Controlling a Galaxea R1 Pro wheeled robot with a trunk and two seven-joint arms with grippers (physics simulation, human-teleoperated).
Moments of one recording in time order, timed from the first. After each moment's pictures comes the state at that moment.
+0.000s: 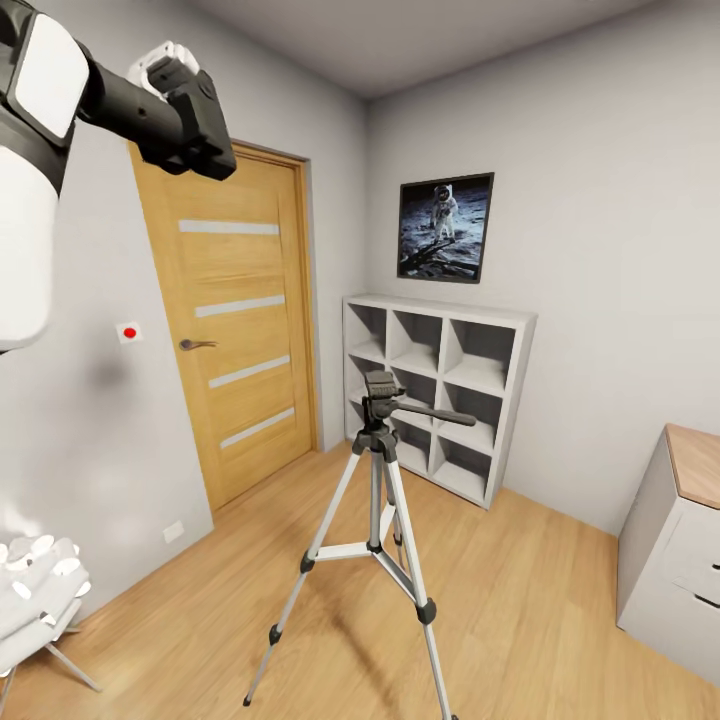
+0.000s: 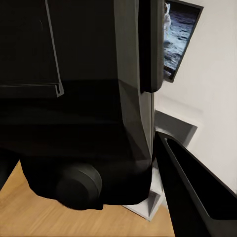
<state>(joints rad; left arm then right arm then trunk) -2.02 0.09 0.09 -0.43 0.18 1.02 -0.17 0.15 0.03 0.00 -0.73 0.13 -0.32 -0.02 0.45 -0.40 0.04</state>
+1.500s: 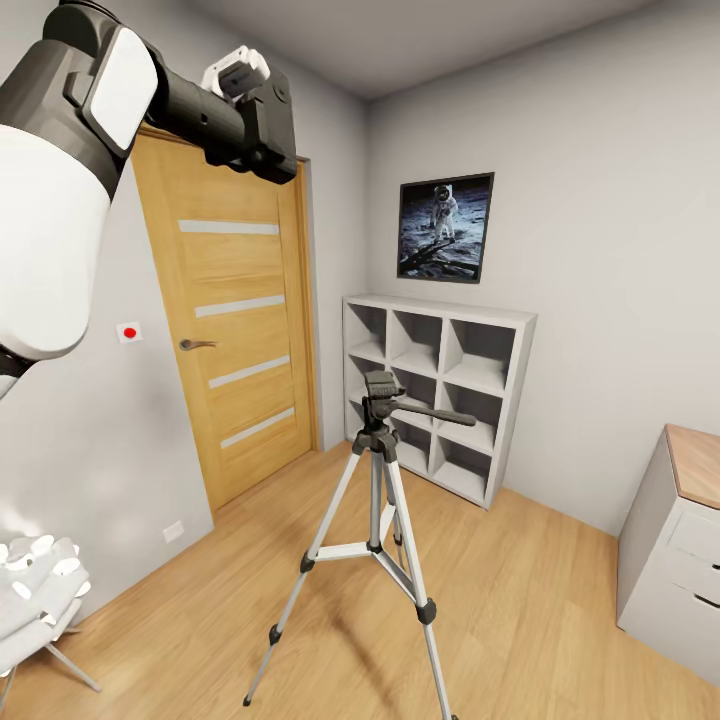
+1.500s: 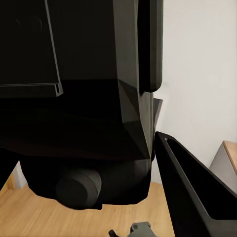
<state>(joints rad) -2.02 0.00 -0.04 -0.42 0.17 1.01 -0.36 0.15 0.00 0.00 -0.43 0.13 -0.31 -0.02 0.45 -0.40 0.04</state>
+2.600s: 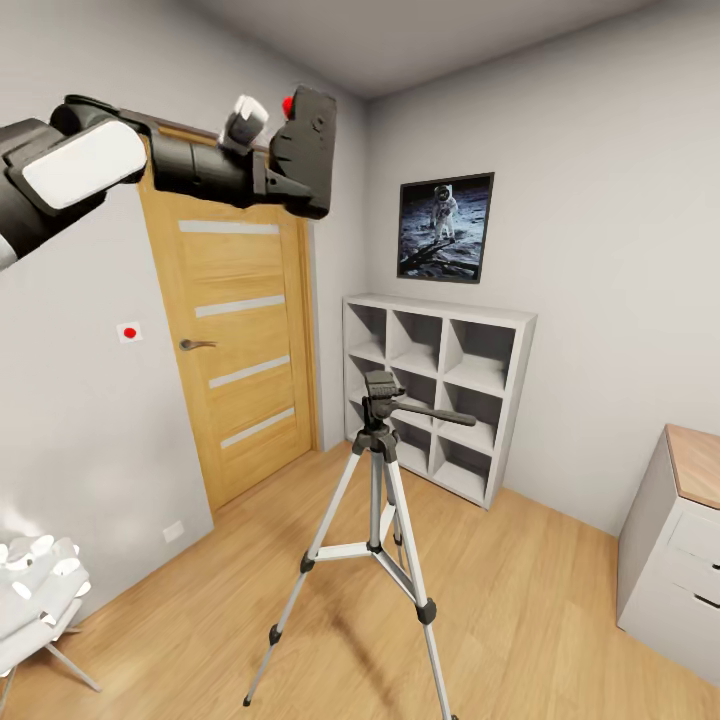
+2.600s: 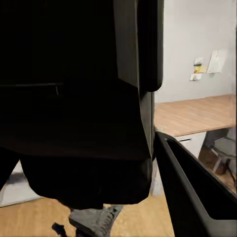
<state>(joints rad) -2.04 0.36 -1.38 -0.71 1.55 0.66 -0.61 0.14 0.00 0.00 -0.43 0.13 -0.31 -0.02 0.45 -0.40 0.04</state>
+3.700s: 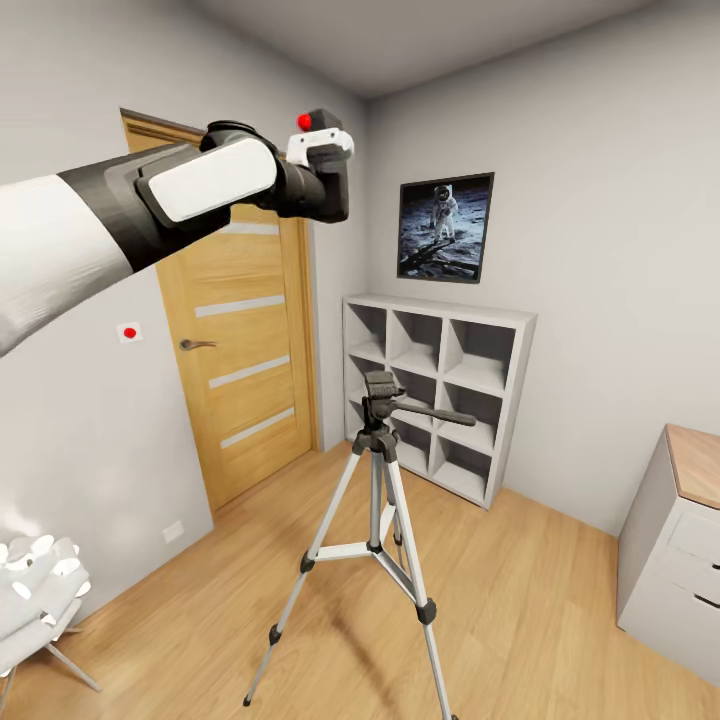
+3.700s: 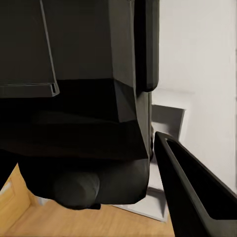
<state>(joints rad) -2.03 0.13 -1.46 -0.81 1.84 0.43 0.43 0.15 0.00 0.00 -0.43 0.13 -0.31 -0.02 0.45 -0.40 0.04</state>
